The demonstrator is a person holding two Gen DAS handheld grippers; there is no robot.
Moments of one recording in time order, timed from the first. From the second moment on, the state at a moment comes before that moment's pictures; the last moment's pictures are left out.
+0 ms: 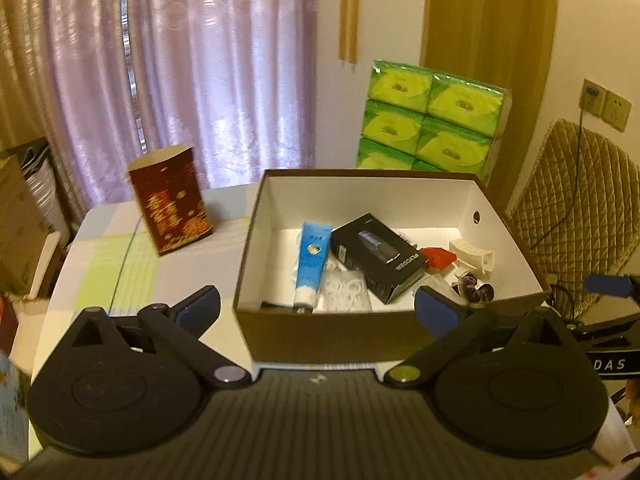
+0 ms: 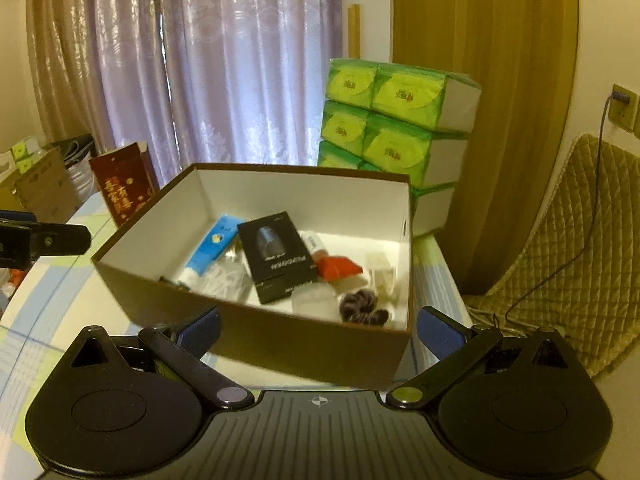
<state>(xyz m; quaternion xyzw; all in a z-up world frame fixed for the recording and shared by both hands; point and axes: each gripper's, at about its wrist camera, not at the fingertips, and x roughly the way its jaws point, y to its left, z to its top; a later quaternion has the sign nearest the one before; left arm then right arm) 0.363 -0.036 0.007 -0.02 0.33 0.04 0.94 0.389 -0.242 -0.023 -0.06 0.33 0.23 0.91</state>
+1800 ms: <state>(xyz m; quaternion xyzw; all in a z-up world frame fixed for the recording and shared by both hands) 0.145 -0.024 0.011 0.01 0.38 0.06 0.92 0.182 -0.234 -0.002 -0.05 0.35 0.20 0.91</state>
